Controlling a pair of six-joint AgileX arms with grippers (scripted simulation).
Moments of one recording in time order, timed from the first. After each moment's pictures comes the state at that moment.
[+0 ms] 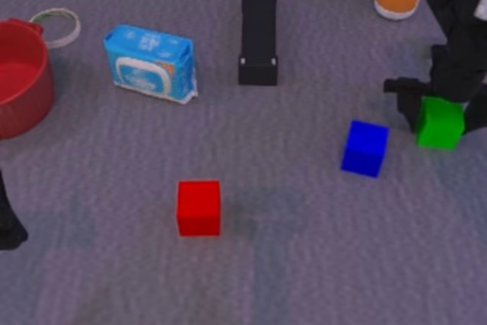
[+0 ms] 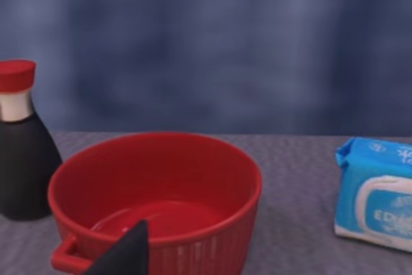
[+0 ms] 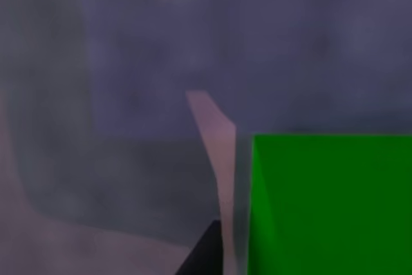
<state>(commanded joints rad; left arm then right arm) 0.02 0.00 0.00 0.00 0.00 0.00 0.14 2.35 1.79 -1.01 0.00 0.30</state>
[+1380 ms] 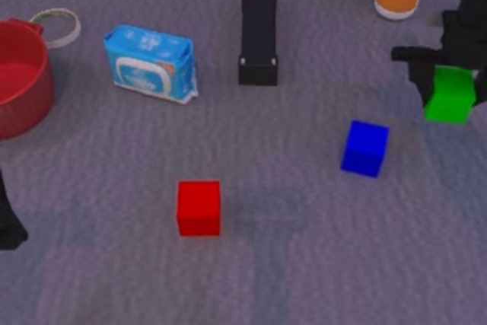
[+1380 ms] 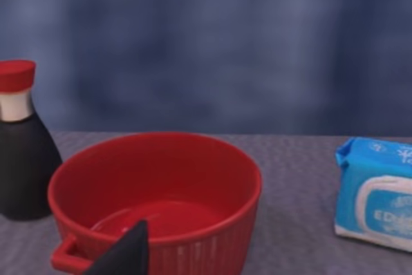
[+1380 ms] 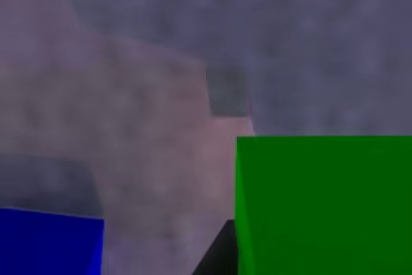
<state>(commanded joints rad) 0.02 0.00 0.00 0.00 0.00 0.00 0.14 2.30 1.94 -1.23 0.00 0.30</state>
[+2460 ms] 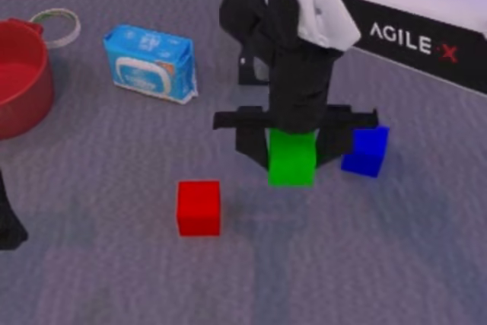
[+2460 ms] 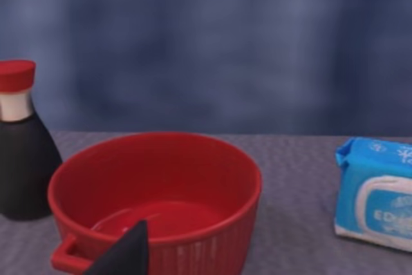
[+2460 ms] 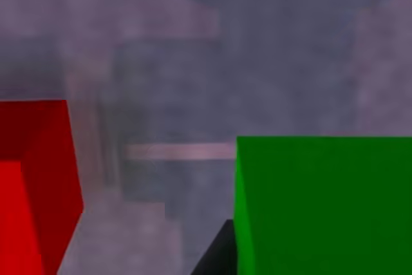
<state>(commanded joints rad) 0.02 0.00 0.00 0.00 0.00 0.00 0.69 2.22 1.90 -1.27 0.00 0.72</state>
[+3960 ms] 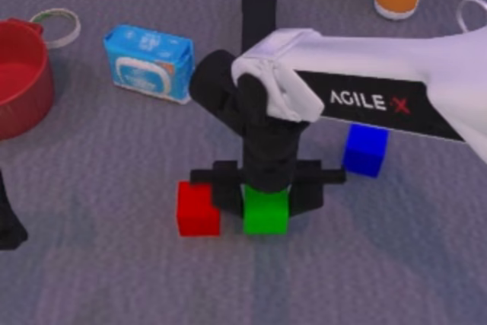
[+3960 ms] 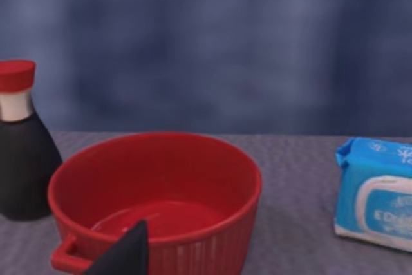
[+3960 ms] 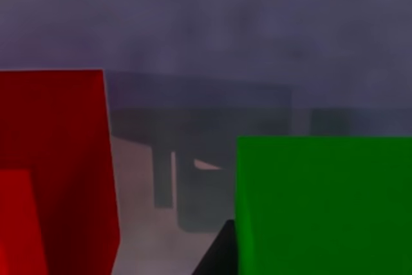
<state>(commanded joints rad) 0.02 0.00 0.00 0.00 0.00 0.00 0.79 2.25 1.70 -1.02 0.00 0.80</state>
